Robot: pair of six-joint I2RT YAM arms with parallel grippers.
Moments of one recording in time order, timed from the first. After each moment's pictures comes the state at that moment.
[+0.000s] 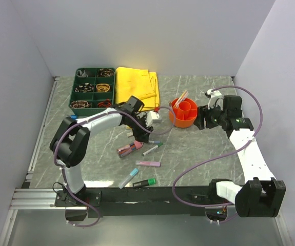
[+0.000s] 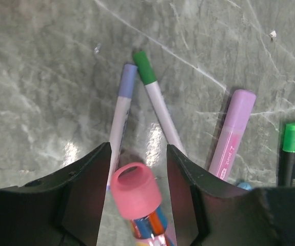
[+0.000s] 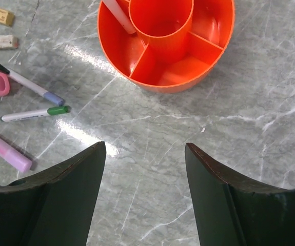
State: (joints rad) left arm -0.63 1.84 1.30 -0.55 0.63 0.54; right arm -0.03 1.13 0.96 -0.58 -0.43 -0.20
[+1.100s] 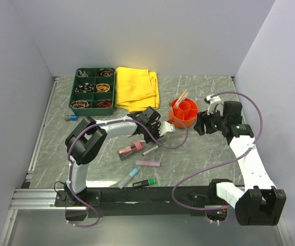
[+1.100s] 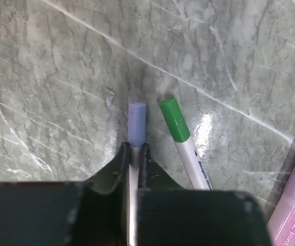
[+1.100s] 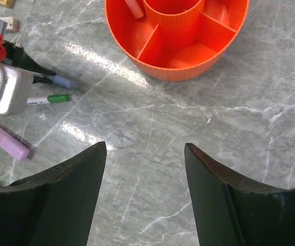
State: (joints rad) left arm -0.81 1.99 1.32 -0.35 0.34 0.55; right arm -0.03 1.04 0.87 -0.58 -0.44 -0.23
